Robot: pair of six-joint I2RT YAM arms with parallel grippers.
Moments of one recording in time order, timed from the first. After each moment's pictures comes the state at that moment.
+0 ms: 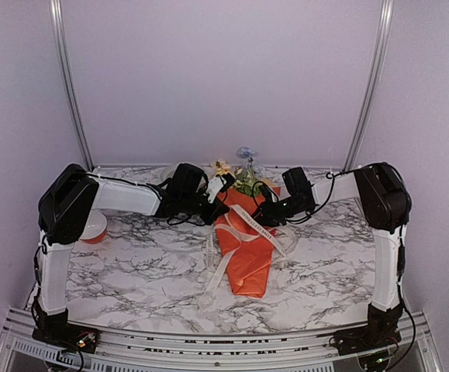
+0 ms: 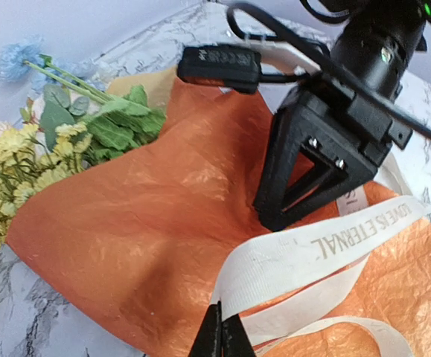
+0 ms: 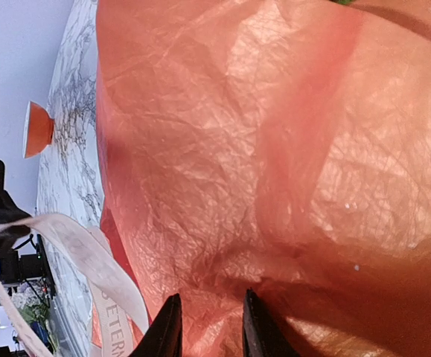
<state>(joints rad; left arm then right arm) -0.74 2.15 1.45 0.09 0.26 0.15 0.37 2.15 1.36 -0.16 -0.73 0.36</state>
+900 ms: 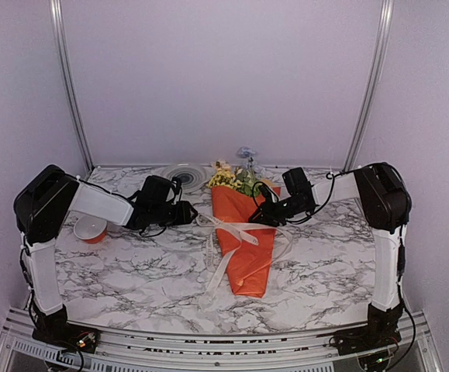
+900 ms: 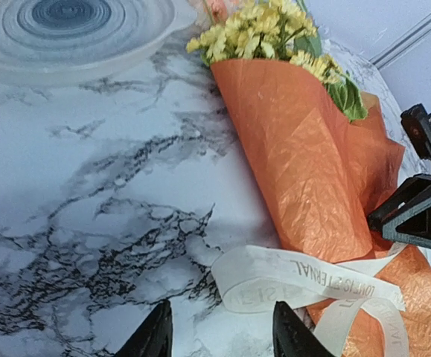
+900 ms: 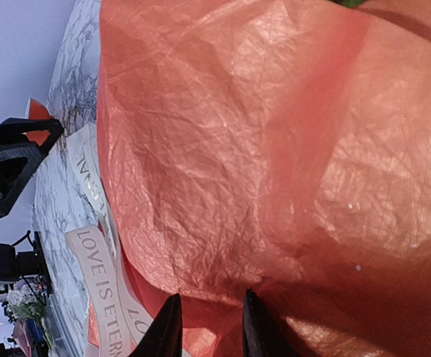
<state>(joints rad) -0.61 1.98 1.09 0.25 0.09 -0.55 0.37 2.15 1.35 -0.15 -0.73 0.34</state>
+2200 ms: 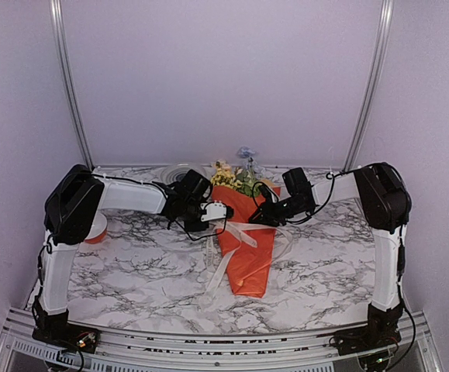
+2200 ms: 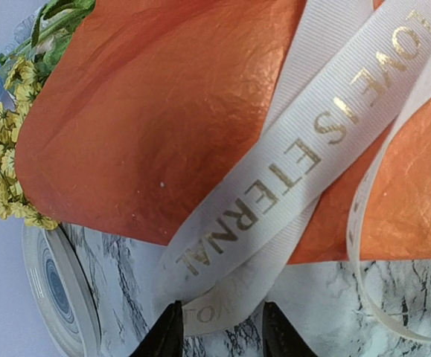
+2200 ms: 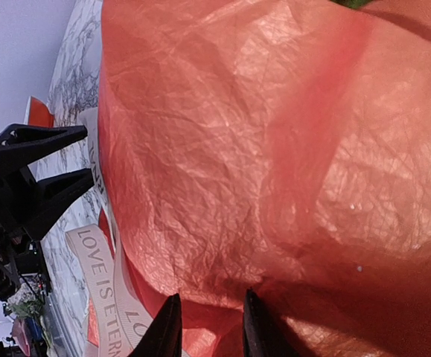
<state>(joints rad) -0.74 2.19 1.54 -0.25 -0.14 0.91 0.37 2.15 1.35 -0.15 -0.73 0.34</state>
